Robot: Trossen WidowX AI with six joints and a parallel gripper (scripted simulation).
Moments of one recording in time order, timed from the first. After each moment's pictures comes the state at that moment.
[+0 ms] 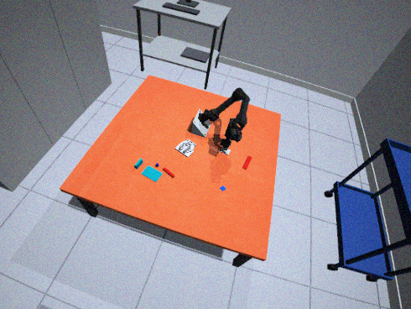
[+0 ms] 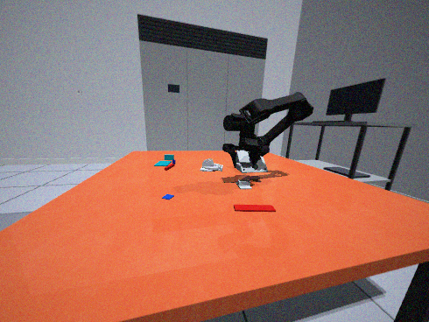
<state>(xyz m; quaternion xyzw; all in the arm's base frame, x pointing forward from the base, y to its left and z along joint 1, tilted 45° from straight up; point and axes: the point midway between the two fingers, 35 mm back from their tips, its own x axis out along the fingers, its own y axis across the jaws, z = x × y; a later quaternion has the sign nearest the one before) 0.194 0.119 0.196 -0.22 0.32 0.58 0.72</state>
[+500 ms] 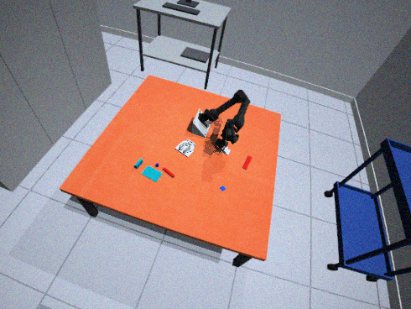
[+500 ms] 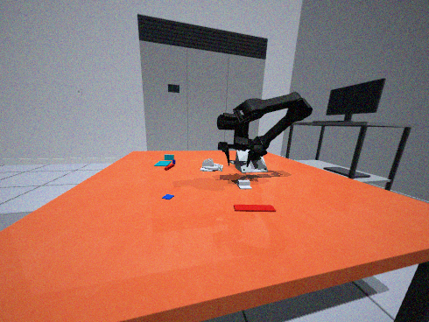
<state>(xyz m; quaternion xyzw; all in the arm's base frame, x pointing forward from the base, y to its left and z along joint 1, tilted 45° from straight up) 0.211 0.100 0.183 -0.16 0.37 0.54 0.74</state>
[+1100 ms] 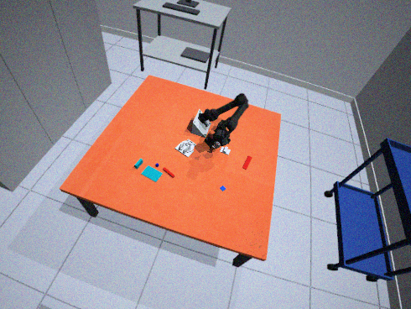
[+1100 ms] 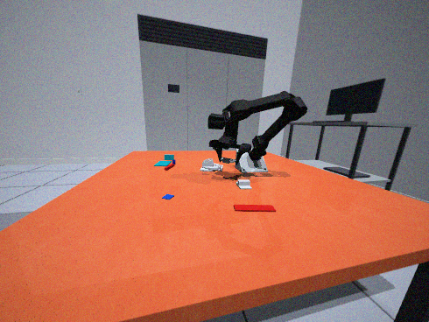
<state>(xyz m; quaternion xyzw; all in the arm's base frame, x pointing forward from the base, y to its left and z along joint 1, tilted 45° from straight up) 0.235 0.060 0.147 -0.04 0.47 0.46 0.75</state>
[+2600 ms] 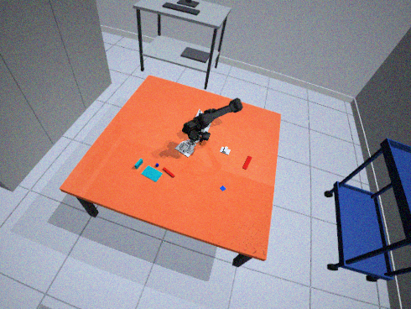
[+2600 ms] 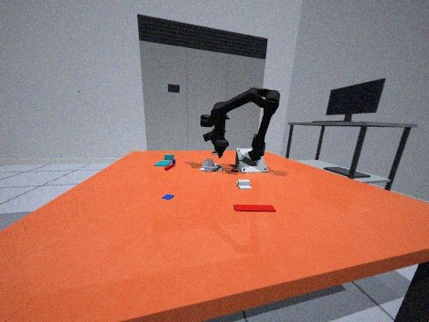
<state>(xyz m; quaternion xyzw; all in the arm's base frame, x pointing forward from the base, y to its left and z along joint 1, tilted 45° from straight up) 0.233 -0.049 0.046 0.32 0.63 0.19 0.68</state>
